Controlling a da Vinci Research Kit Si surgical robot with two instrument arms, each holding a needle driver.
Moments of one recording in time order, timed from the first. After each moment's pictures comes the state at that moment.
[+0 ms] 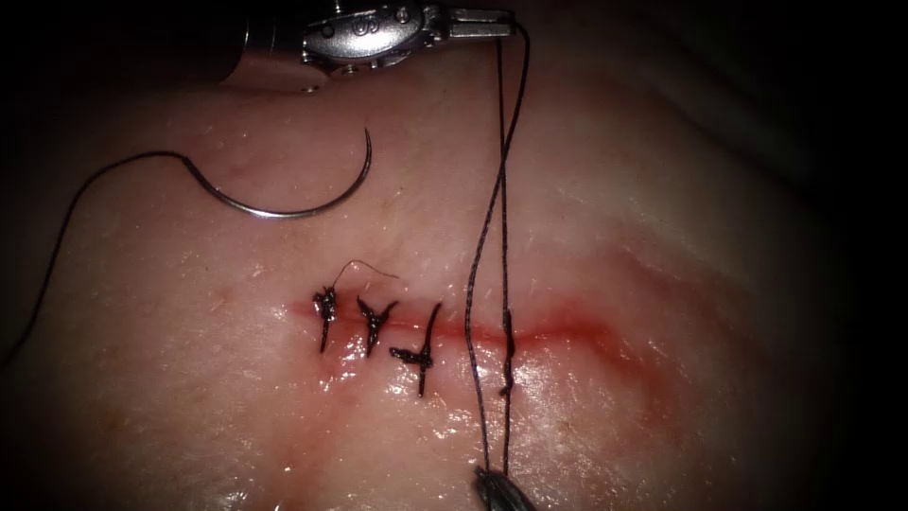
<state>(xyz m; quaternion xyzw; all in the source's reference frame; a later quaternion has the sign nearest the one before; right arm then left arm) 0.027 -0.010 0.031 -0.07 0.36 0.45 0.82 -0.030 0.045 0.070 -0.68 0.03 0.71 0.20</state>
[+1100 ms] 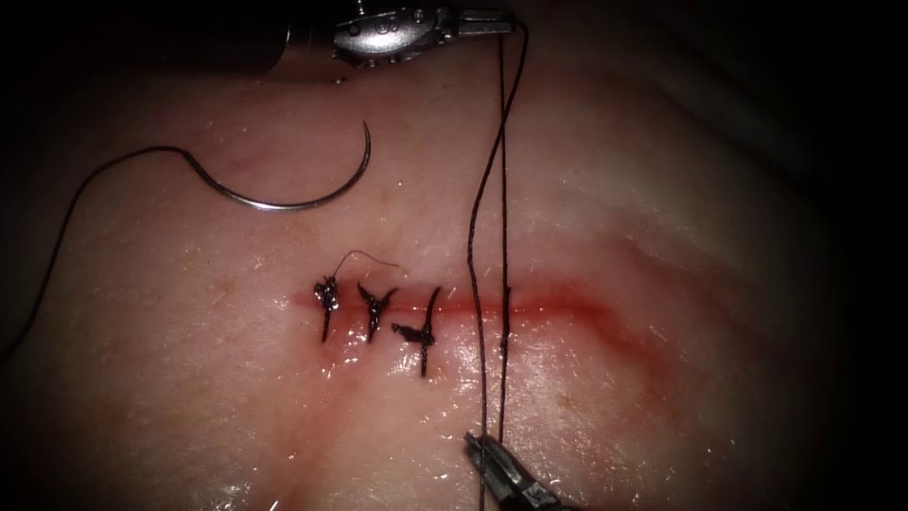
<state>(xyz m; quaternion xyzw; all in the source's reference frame) 0.028 -0.013 0.033 -0.04 0.36 0.40 0.84 -0.029 0.048 0.079 -0.67 0.03 0.71 0.22</state>
